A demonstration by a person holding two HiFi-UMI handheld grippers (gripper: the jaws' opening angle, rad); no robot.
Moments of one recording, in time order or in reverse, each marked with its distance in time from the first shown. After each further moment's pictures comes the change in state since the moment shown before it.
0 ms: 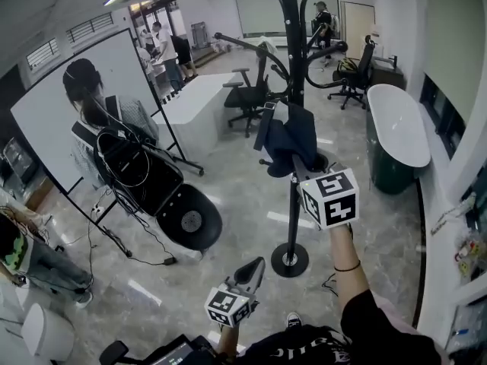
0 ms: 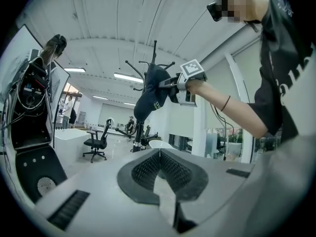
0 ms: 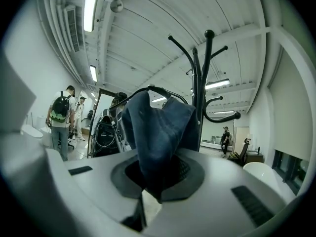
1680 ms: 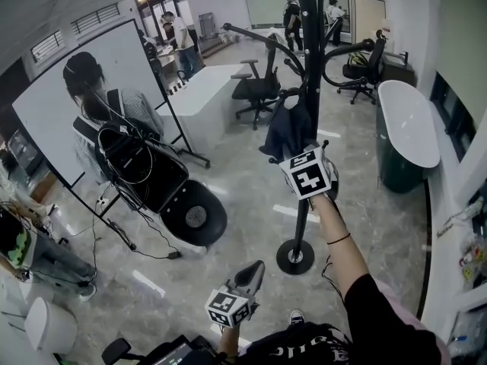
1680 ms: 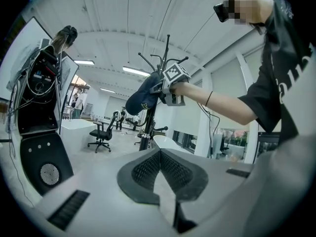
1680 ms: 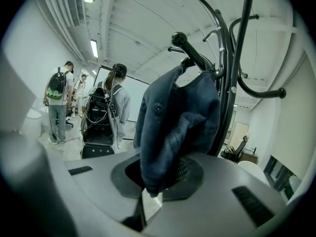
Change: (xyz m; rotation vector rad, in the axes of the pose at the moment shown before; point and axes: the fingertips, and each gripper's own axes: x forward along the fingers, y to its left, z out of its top) left arm 0.006 0.033 -0.027 -0.076 0.044 0.062; right arm 0.118 -0.006 -0.057 -0.122 0.227 0.009
